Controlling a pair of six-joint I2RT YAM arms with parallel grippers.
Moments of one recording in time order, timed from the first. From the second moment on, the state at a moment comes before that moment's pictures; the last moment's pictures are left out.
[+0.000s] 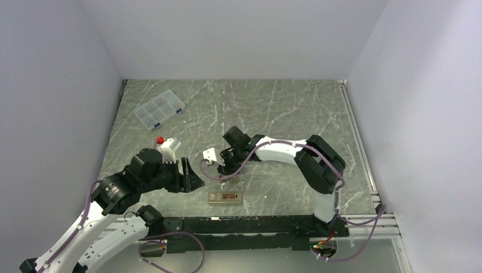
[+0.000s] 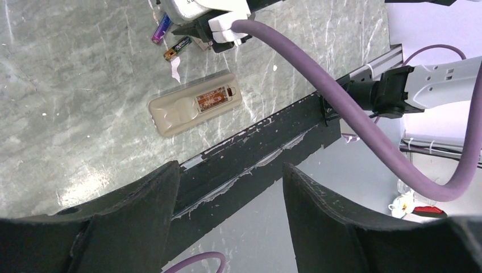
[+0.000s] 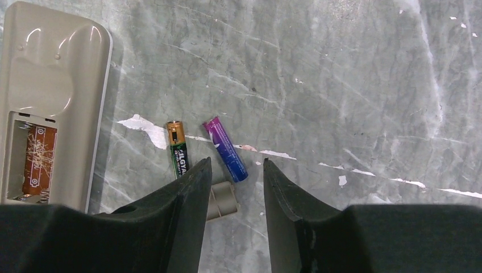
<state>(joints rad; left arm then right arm) -0.69 0.57 0.84 -0.91 0.19 -0.70 0.88 1.88 1.17 -0.31 -0.50 -0.81</state>
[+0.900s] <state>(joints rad) -0.69 0.57 0.84 -0.93 0.19 -0.69 0.88 1.91 1.17 -0.30 -0.51 -0.80</state>
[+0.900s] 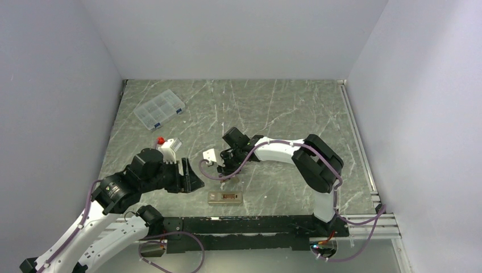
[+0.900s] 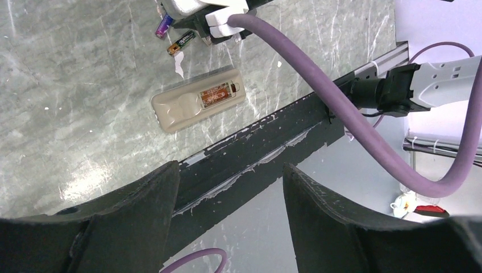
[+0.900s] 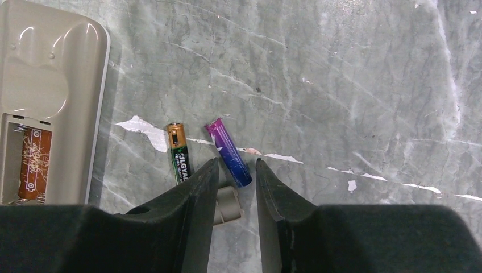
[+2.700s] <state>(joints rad) -0.69 0.72 0.77 -0.89 0.11 -0.75 0.93 1.62 1.02 -0.27 -0.36 -0.50</state>
